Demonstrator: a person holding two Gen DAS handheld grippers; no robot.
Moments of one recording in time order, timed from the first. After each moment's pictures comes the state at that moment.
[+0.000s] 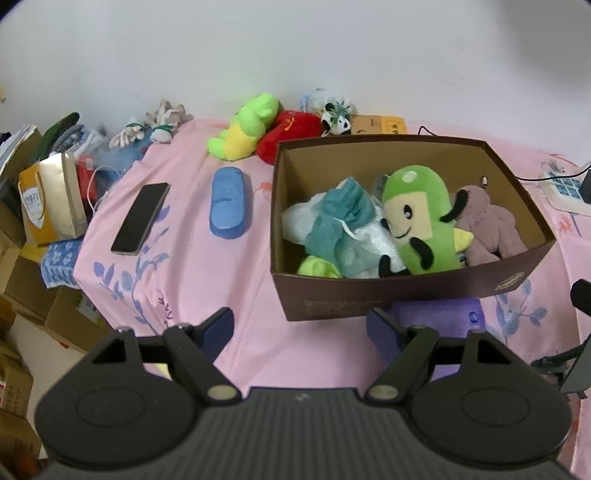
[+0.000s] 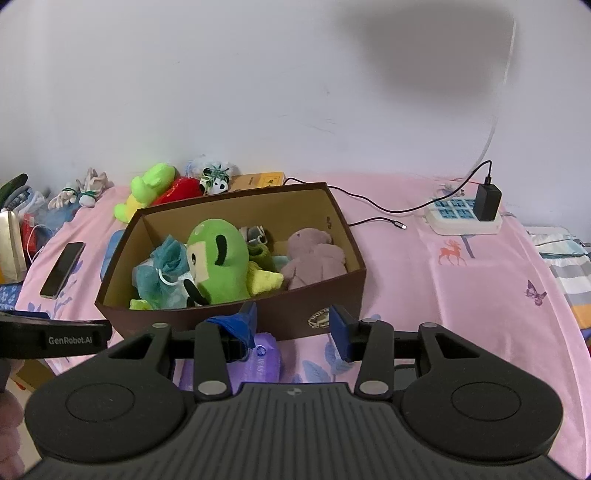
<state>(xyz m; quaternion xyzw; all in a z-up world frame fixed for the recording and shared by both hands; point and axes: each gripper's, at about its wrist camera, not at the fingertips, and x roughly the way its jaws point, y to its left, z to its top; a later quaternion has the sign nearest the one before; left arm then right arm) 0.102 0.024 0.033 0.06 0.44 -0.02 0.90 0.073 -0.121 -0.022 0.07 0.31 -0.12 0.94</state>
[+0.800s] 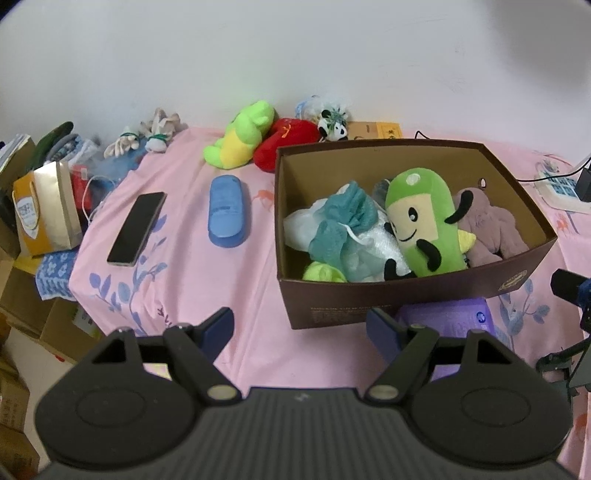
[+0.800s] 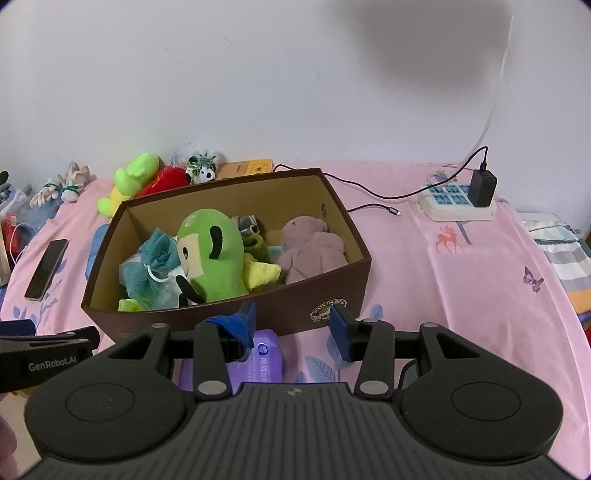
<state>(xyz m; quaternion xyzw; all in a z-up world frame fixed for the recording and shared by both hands) 0.102 0.033 0.029 0.06 0.42 -0.03 0.90 0.091 -0.111 -0.031 0.07 0.33 -0.15 0.93</state>
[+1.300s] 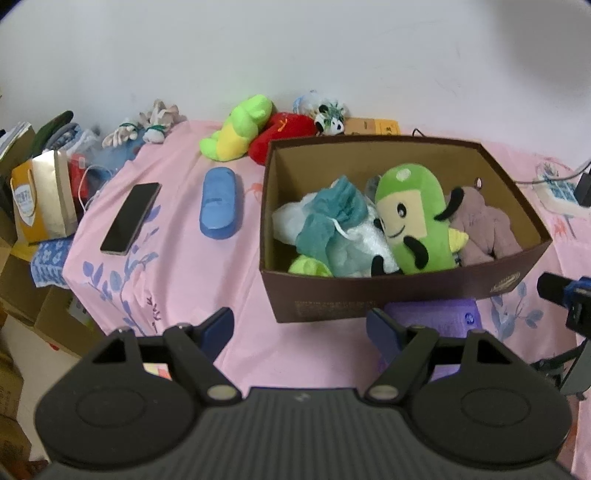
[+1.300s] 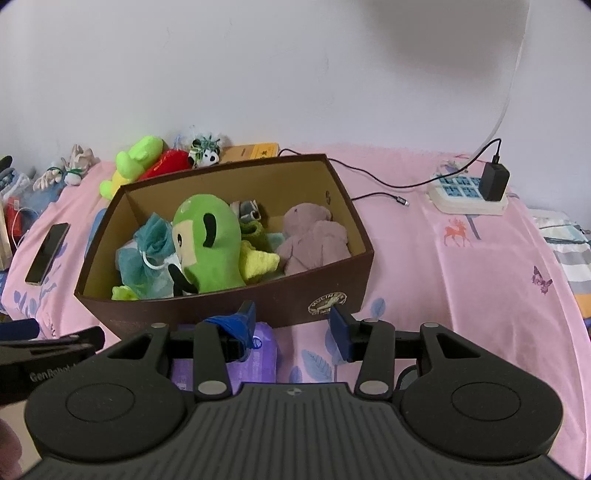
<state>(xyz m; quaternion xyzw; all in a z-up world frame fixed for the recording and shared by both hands) 0.099 0.019 0.022 0.05 0.43 -0.03 0.90 0.102 -0.120 -0.038 0.07 0.36 -0.13 0.92</state>
